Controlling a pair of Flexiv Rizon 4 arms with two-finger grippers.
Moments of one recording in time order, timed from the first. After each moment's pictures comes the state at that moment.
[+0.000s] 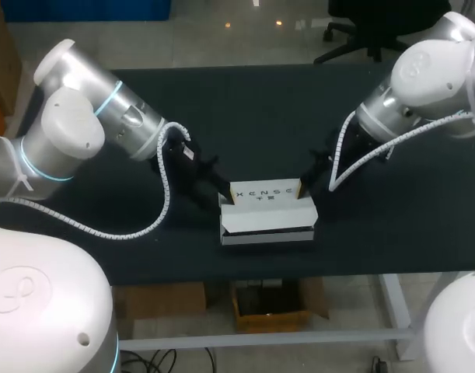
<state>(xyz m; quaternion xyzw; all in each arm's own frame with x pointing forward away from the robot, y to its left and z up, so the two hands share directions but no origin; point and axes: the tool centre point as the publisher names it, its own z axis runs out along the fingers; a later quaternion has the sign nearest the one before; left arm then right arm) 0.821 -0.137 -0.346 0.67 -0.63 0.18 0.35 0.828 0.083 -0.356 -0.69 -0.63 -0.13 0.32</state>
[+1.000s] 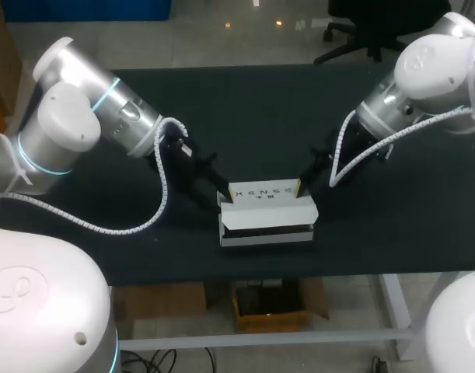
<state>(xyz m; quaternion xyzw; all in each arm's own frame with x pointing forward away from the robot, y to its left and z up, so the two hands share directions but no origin) 0.818 -0.135 -0.338 0.68 -0.61 0.16 0.38 0.828 0.085 -0.352 -0.69 -0.63 -0.12 0.34</state>
